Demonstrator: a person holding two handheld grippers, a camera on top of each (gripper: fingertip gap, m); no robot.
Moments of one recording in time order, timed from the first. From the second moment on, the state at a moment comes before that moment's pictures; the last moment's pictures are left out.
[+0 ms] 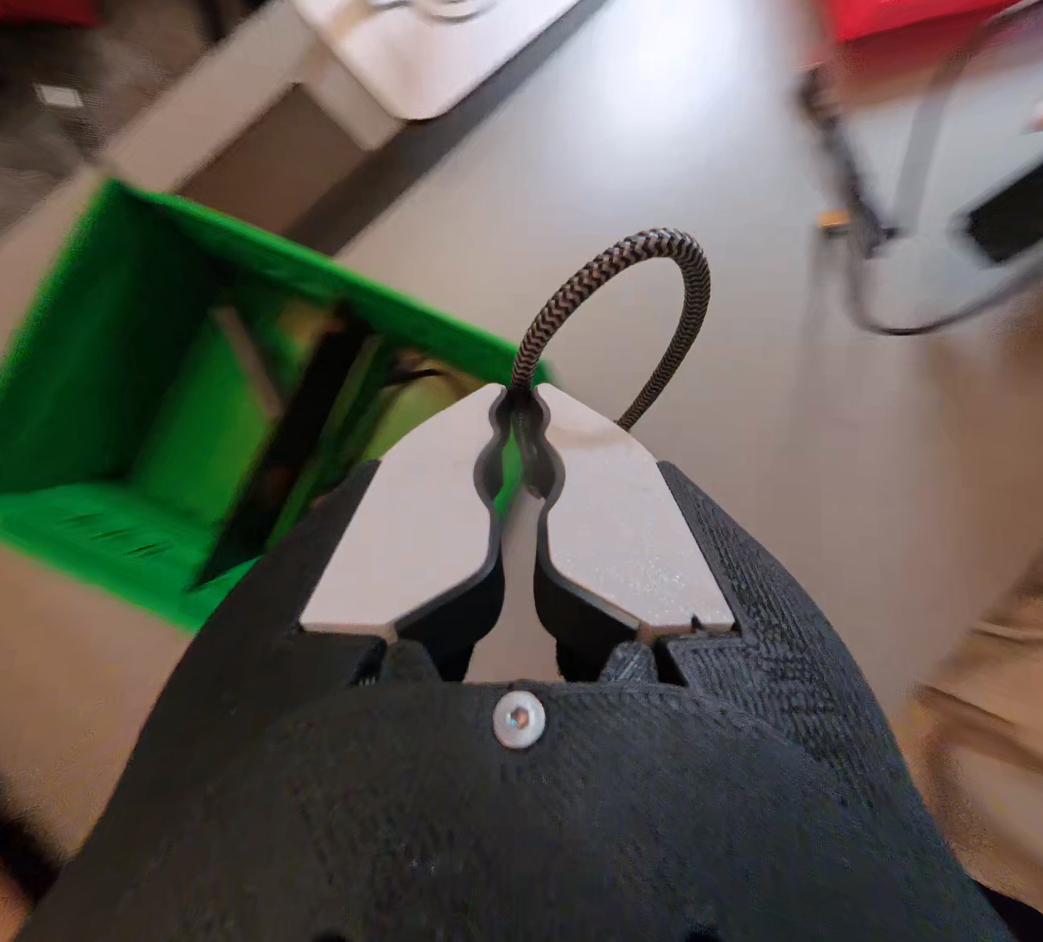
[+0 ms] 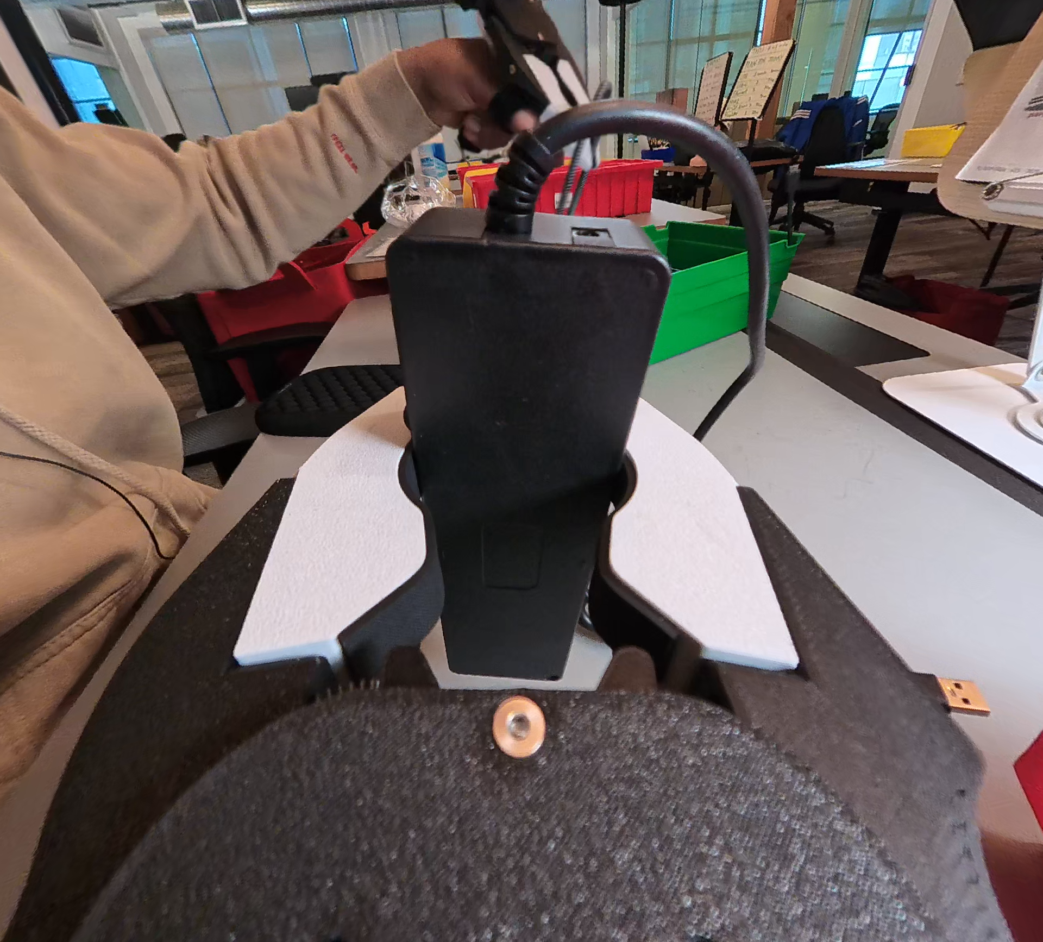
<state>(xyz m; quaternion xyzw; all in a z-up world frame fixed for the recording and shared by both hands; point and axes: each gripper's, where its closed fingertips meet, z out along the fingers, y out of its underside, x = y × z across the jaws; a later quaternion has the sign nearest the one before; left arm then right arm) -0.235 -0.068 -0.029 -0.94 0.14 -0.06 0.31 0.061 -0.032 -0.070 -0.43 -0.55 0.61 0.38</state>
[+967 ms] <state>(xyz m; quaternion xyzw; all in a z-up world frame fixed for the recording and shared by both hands) -0.051 -0.106 -0.182 -0.74 0.63 -0.11 0.22 0.075 -0.013 -0.057 -0.42 -0.52 0.63 0.40</state>
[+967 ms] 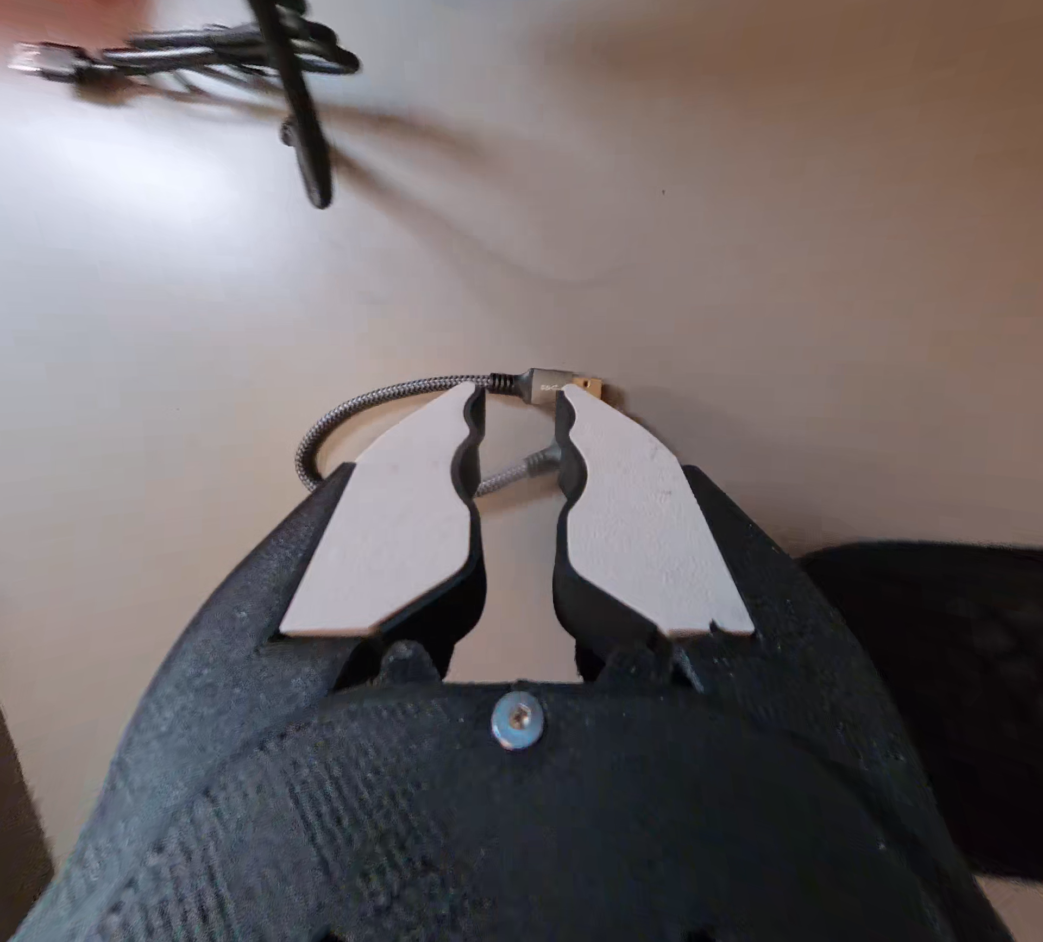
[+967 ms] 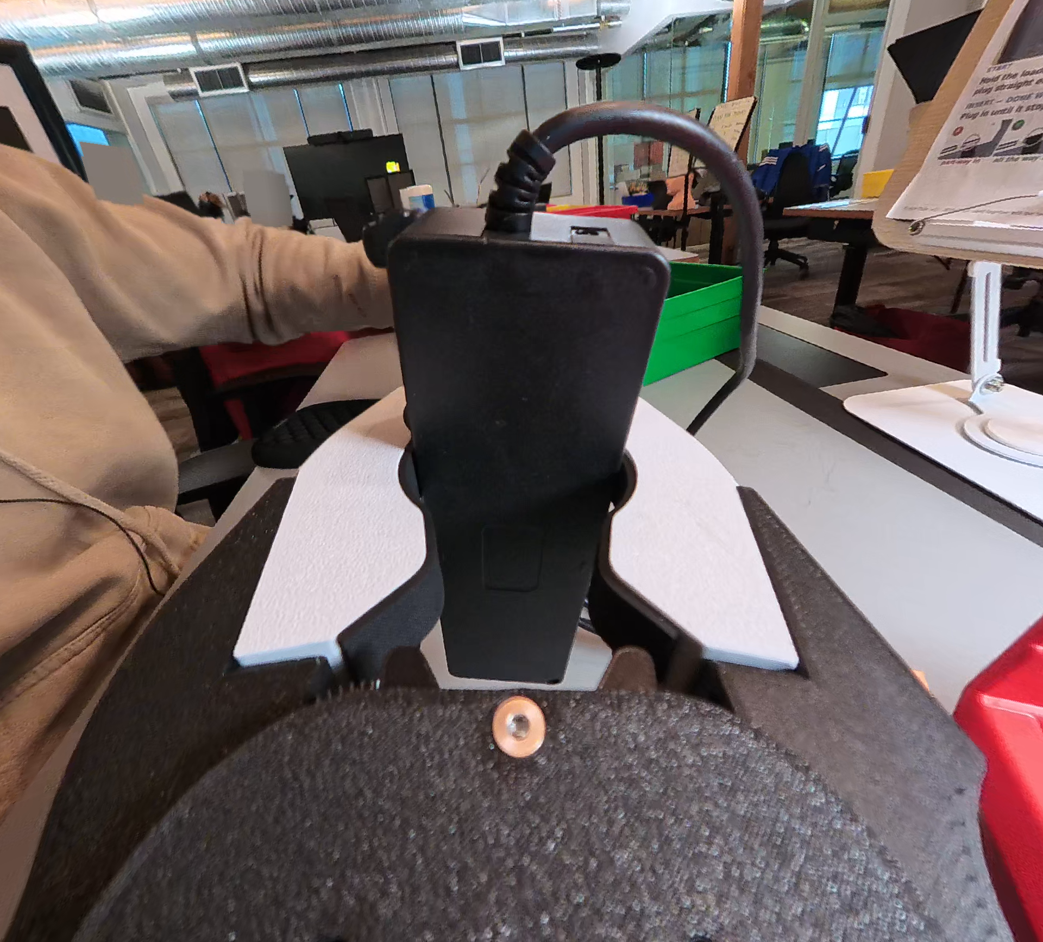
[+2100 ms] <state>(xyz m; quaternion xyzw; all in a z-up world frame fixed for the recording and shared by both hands) -0.038 -0.082 -0.217 -0.85 0.38 -0.23 0.27 0.084 0.004 -0.056 -0.43 -0.49 0.64 0.40</state>
